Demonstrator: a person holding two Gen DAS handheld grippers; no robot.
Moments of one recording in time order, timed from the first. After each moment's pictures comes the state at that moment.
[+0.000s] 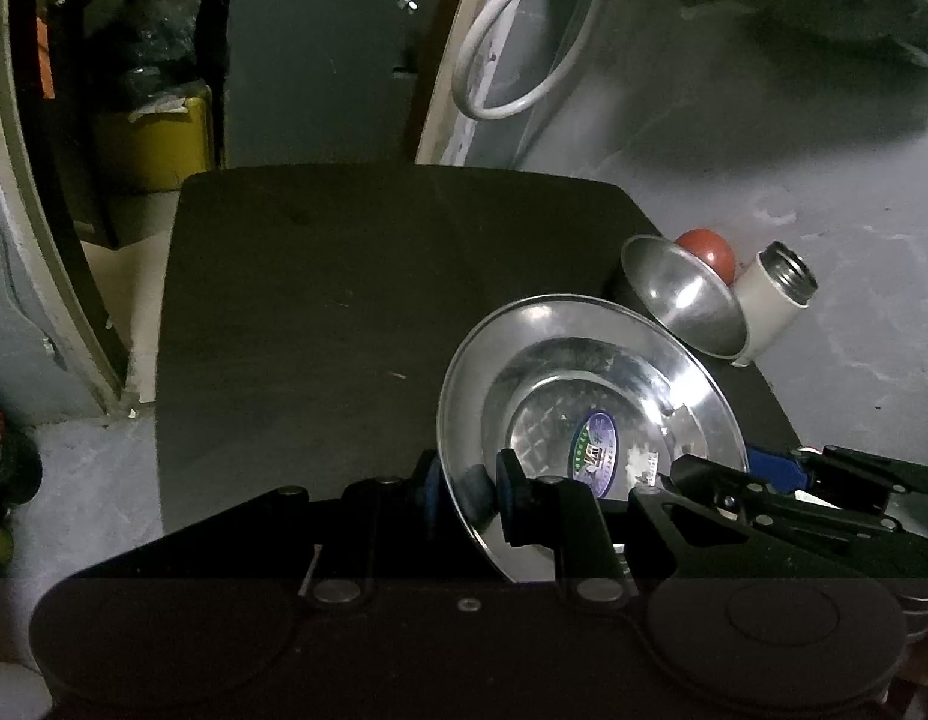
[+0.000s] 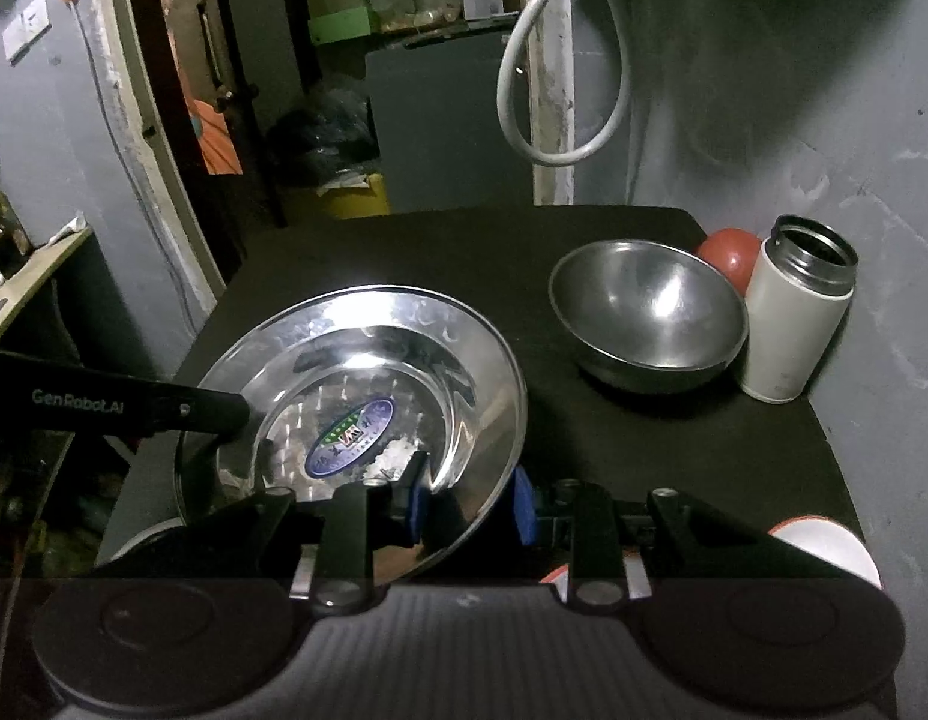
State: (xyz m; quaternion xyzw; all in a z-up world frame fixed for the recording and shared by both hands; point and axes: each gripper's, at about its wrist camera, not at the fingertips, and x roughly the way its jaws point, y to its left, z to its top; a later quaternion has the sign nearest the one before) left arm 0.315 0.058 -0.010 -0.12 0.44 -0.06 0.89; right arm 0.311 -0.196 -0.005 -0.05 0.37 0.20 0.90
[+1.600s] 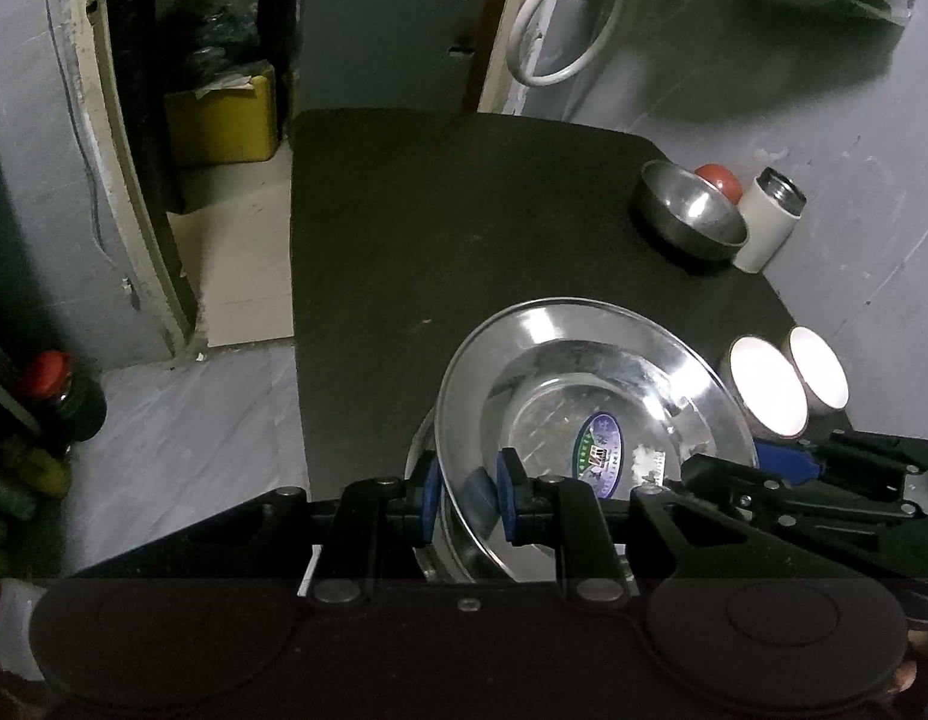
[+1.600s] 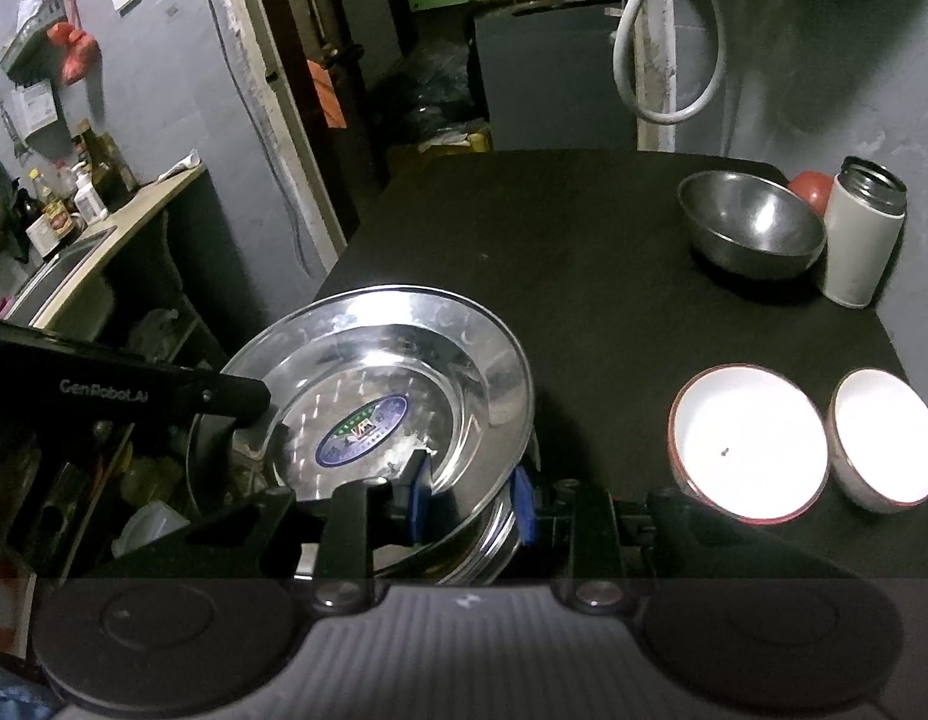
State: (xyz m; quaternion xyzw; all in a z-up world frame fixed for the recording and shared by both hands) left arm 0.188 0.069 0.000 -0.11 0.46 -0.01 0.88; right arm 0.206 -0.187 -0.004 -0.06 0.40 0.29 0.87
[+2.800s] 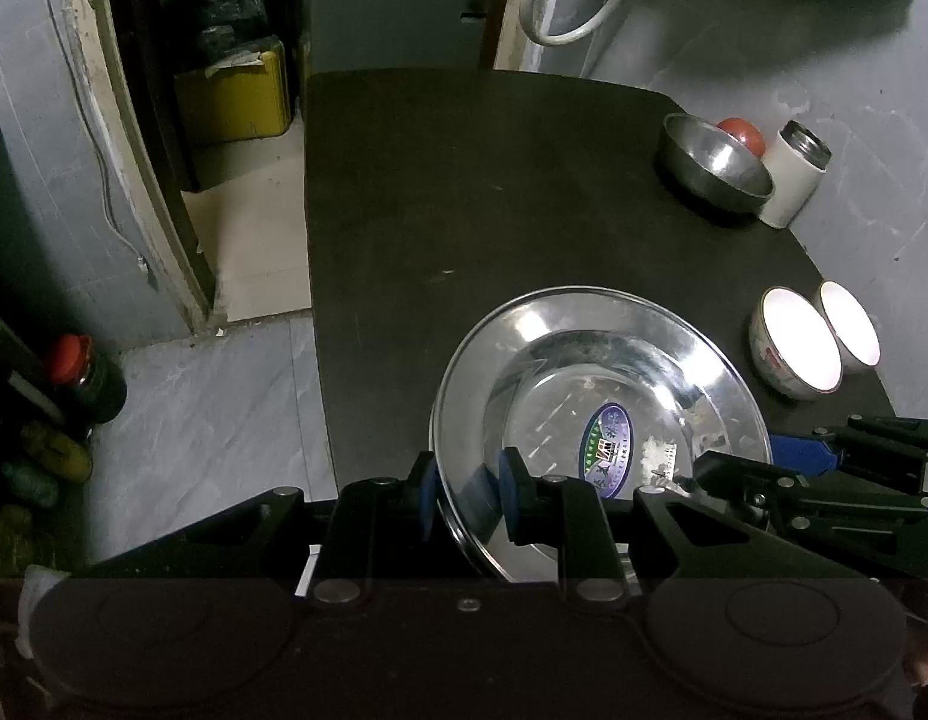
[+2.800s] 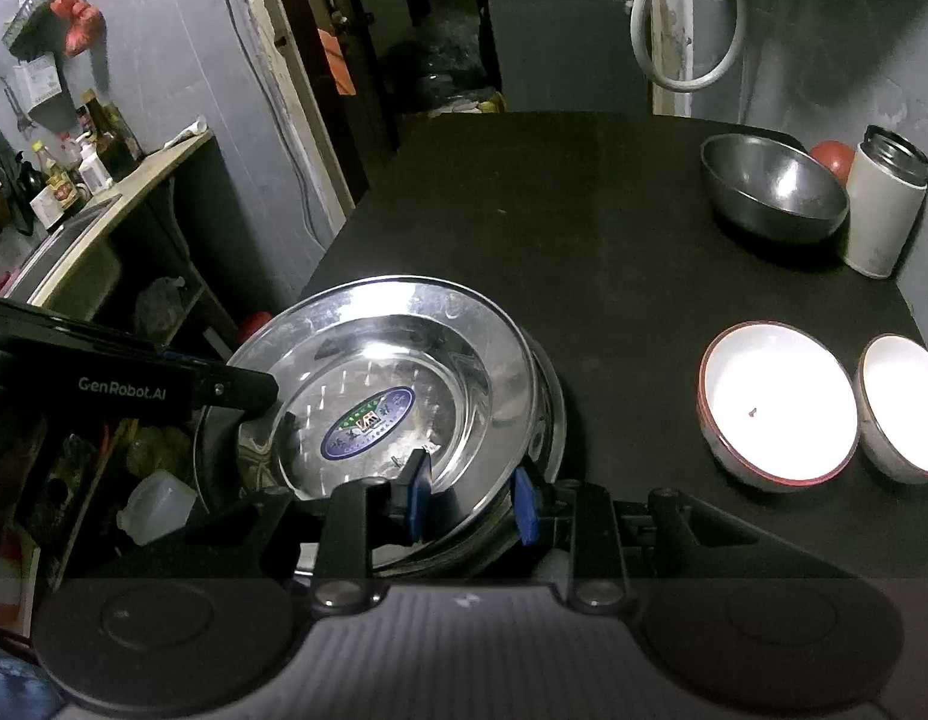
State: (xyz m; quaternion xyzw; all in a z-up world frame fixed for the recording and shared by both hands) left arm 0.190 0.063 -0.016 -0.09 0.49 0.00 0.87; right arm 0.208 -0.177 -0.014 -0.07 0.43 0.30 0.85
